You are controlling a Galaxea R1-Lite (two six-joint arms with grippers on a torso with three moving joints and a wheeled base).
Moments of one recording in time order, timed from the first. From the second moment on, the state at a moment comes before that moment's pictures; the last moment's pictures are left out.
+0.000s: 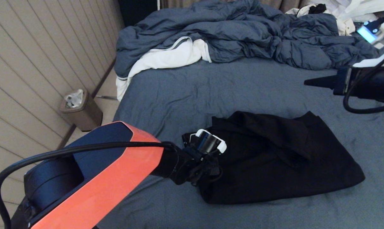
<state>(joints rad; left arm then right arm) -0.87 2.38 -1.57 -0.06 0.24 -0.67 -0.02 1.45 -1.29 0.09 0.43 0.07</state>
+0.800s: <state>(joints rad) -0.76 2.17 -1.30 -0.09 0.23 -0.67 -0.03 1.46 -1.30 0.08 0.43 0.06</state>
